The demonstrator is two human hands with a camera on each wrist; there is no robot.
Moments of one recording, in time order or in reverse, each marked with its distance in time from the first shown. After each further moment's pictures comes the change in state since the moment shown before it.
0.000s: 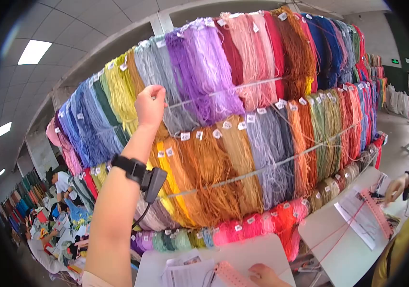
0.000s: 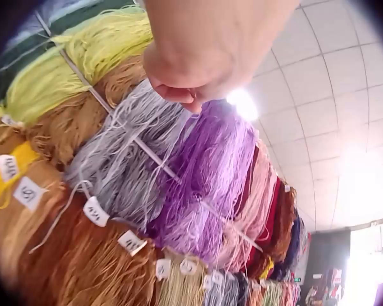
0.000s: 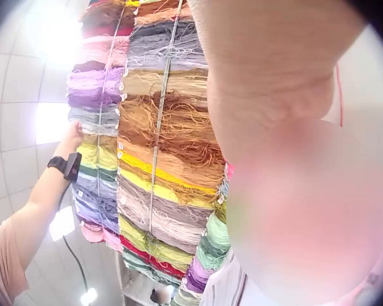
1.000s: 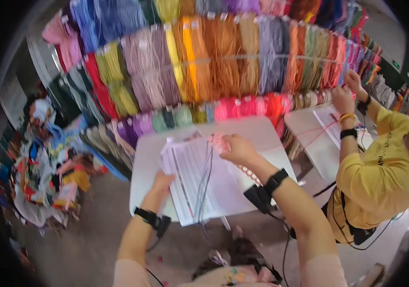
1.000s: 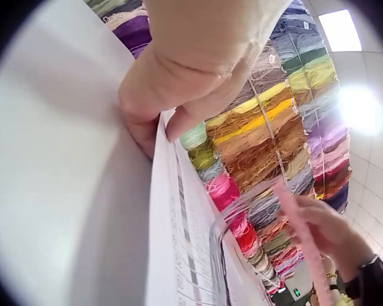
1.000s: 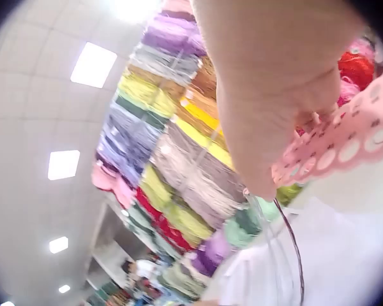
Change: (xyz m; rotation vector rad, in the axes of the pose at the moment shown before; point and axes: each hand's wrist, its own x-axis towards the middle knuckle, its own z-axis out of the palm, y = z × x) left_hand -0.536 -0.074 -0.284 -0.616 -0.421 -1.452; right_hand 0.004 -0.145 0.058 -0.572 -0.020 -0.045
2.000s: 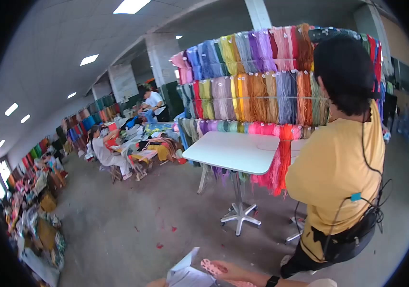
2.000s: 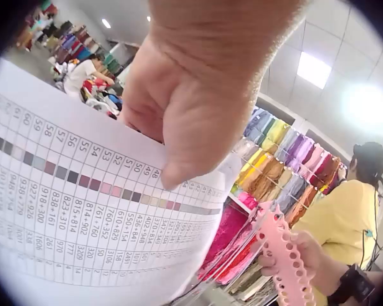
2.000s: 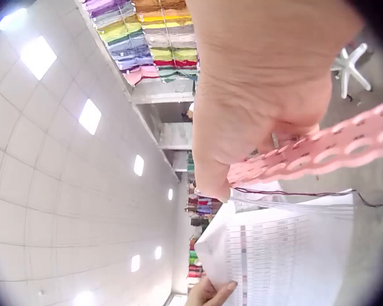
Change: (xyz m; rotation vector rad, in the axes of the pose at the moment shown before) left_hand -0.800 -0.236 0.389 1.294 0.491 -0.300; right_hand -0.630 0.089 -0.117 0.915 -1.075 -0.440
